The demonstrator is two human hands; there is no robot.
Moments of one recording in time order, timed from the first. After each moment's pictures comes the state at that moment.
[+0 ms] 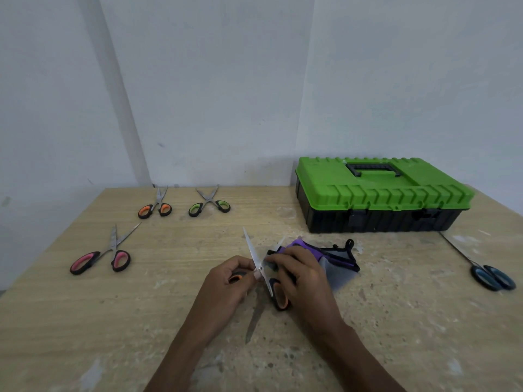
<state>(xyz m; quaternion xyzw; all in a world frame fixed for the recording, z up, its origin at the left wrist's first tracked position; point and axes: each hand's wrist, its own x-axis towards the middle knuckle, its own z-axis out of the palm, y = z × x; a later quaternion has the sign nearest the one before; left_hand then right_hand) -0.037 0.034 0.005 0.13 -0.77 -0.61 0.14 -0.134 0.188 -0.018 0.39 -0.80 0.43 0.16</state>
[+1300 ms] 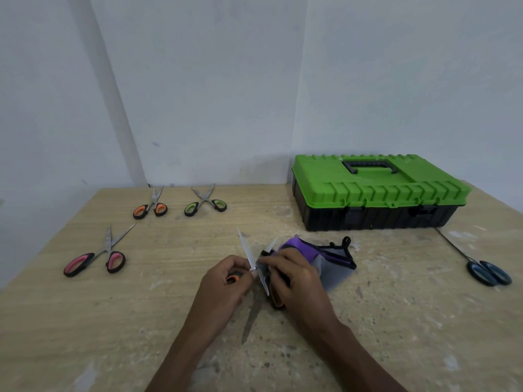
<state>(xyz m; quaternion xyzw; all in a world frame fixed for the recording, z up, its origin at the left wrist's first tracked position) -0.040 0.039 0.000 0.14 -0.78 -0.59 0.16 -0.128 0.187 -0.014 0.39 -0.80 0.43 0.13</state>
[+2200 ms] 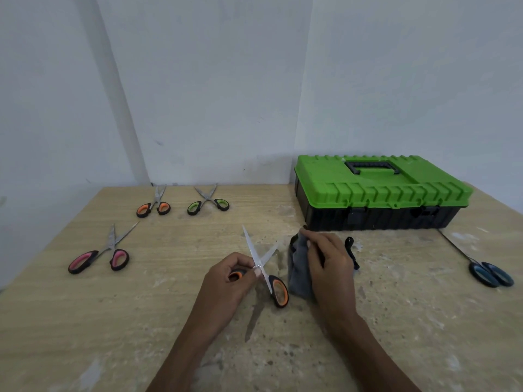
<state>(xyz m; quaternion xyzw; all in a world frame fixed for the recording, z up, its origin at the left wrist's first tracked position) -0.039 0.038 0.002 0.14 -0.78 -0.59 0.17 -0.146 0.208 -0.001 0.24 -0.80 0.49 0.25</state>
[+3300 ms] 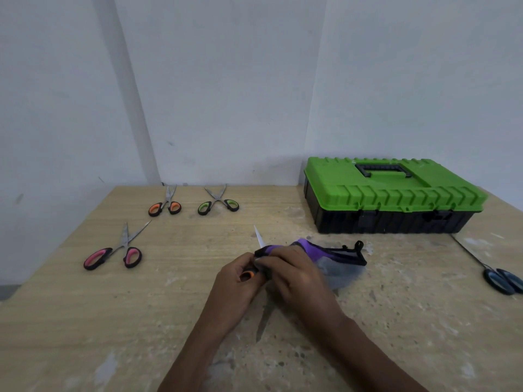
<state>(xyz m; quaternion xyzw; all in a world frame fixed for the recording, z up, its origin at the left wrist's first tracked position) -0.043 0.032 -0.002 0.09 -0.76 -0.62 0.17 -0.125 0.171 -0.004 0.50 -0.78 0.31 0.23</state>
